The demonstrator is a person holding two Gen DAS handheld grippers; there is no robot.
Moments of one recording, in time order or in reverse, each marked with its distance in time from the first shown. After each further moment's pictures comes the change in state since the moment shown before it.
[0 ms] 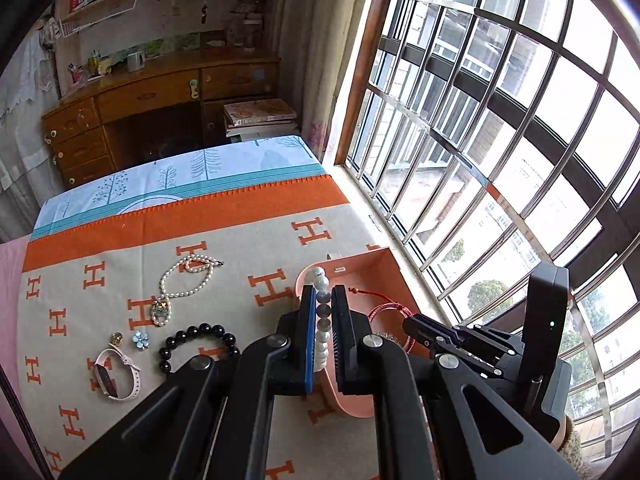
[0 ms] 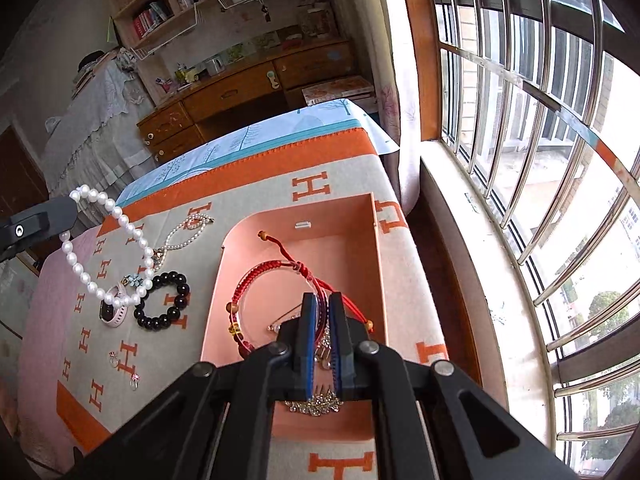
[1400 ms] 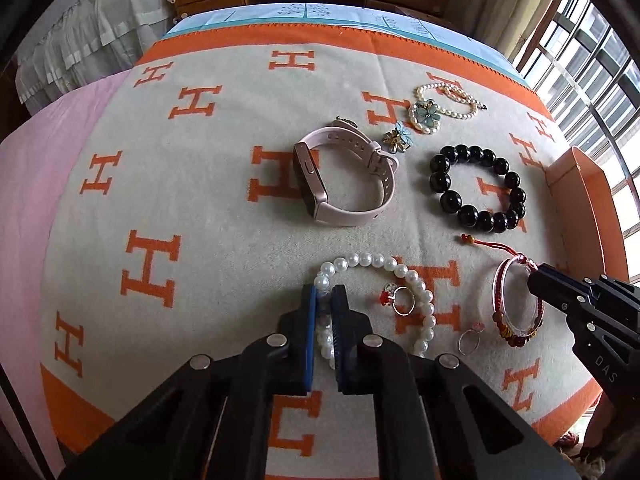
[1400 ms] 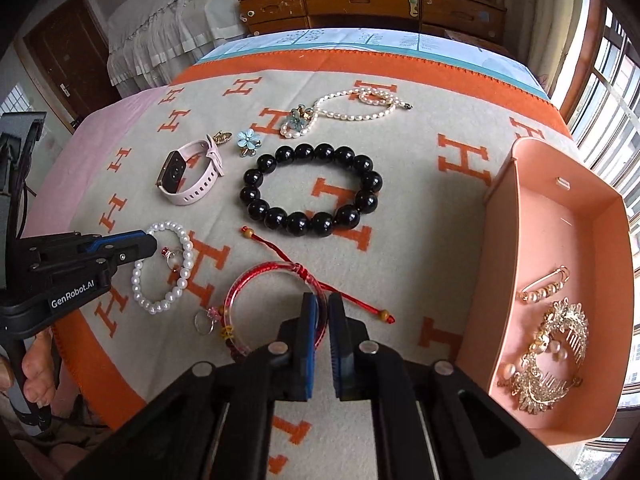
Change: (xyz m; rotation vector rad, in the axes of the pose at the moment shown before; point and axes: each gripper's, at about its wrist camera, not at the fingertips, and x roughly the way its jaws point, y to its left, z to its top) left arm 0.014 0.203 -0.163 -0.355 0.253 0.308; right arm 0.071 0.161 -0.052 -0.386 0.264 0.120
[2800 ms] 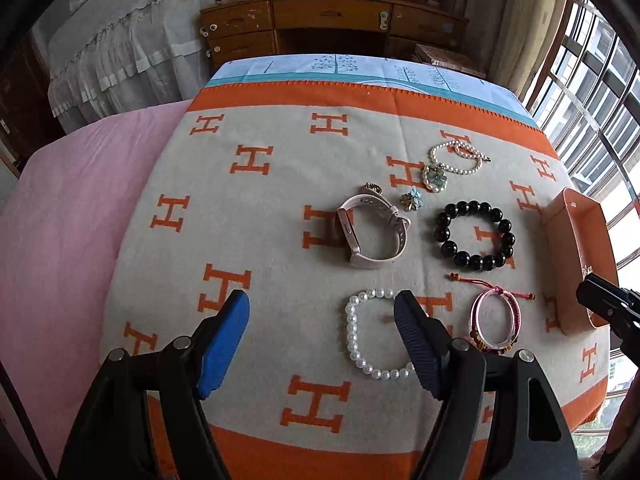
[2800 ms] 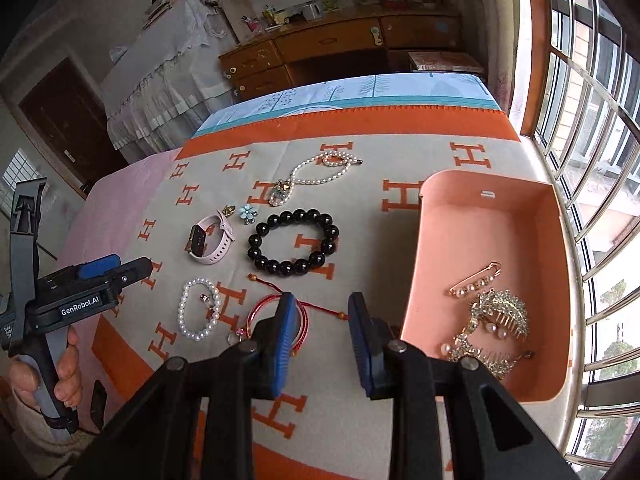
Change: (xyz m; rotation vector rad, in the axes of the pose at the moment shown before) left arm -0.062 0.007 0.007 -0.006 -0.100 0.119; right arm -0.066 -0.026 0.005 0.136 -0.102 0.070
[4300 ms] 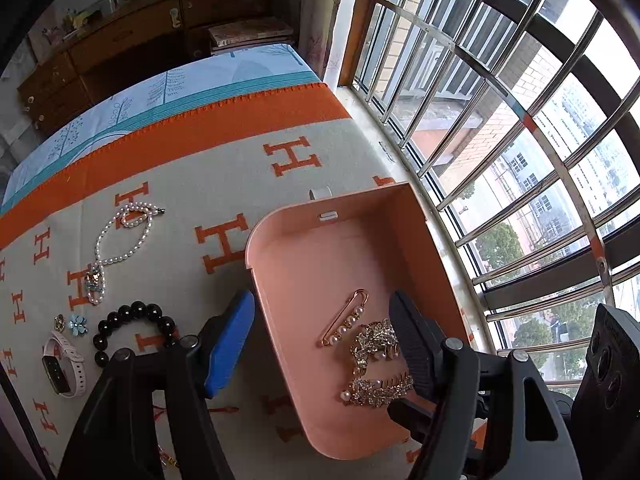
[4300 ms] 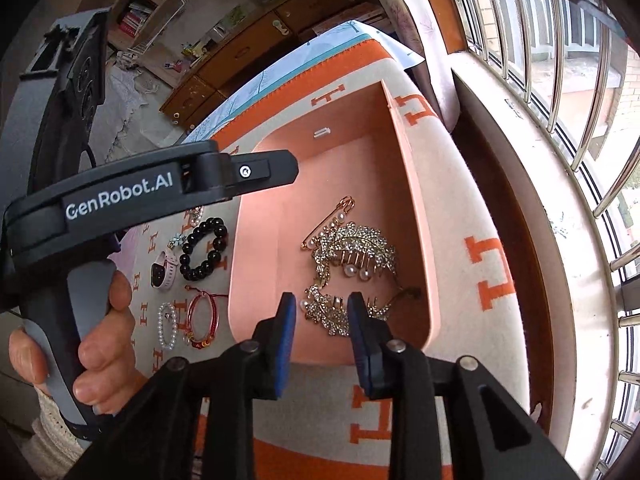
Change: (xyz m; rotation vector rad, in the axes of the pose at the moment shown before) left arm 0.019 -0.288 0.062 0.360 0.082 -0.338; right arm -0.017 -0.143 -0.045 0.393 -0.014 0.090
